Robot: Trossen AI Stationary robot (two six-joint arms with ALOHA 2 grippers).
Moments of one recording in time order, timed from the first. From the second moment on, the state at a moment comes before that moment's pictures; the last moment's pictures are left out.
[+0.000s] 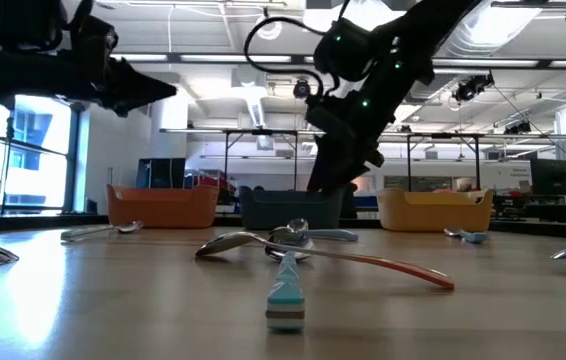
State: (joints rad) left arm 0.37 0.66 0.09 0.62 0.05 0.05; right arm -0.16 1.74 1.05 -0.24 0.15 0.33
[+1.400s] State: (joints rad) left arm 0.37 0.64 0.07 0.62 0.04 0.03; right arm -0.25 1.65 1.14 -0.46 0.01 0.27
